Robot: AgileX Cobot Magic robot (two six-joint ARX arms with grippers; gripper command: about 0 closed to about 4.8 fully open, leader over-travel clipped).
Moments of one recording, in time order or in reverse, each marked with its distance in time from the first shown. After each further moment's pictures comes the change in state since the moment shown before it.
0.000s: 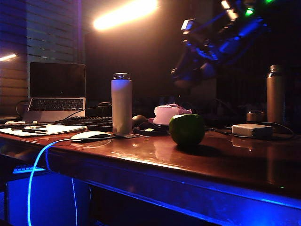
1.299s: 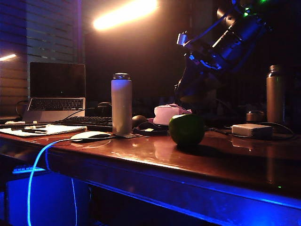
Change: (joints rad) left arm 0.000 -0.001 0.000 -0.010 0.000 0.000; right arm 0.018 0.000 0.000 -0.195 0.062 -0.191
